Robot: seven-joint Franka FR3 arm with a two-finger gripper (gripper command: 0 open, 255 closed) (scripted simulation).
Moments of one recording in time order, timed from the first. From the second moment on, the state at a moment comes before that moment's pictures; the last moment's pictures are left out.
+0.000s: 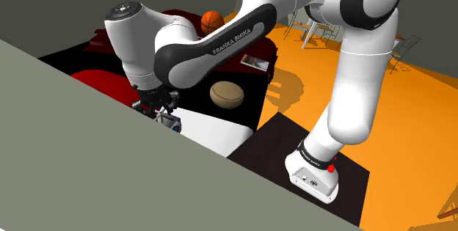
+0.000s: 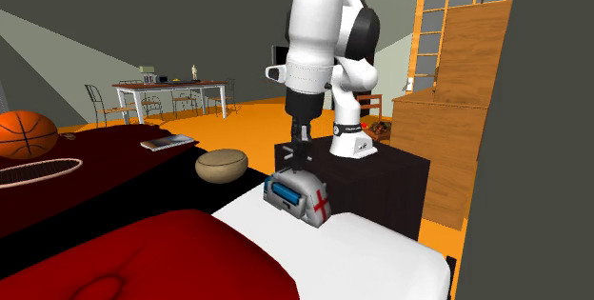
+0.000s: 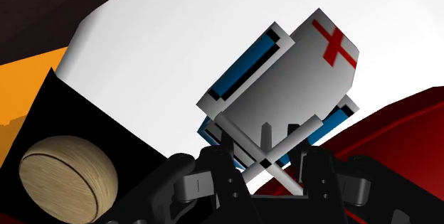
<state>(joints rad) 0.15 0.37 0.67 -1.89 -0.43 1.99 1.41</state>
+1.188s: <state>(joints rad) 0.01 0.13 0.67 -1.98 -0.29 1.93 1.19</state>
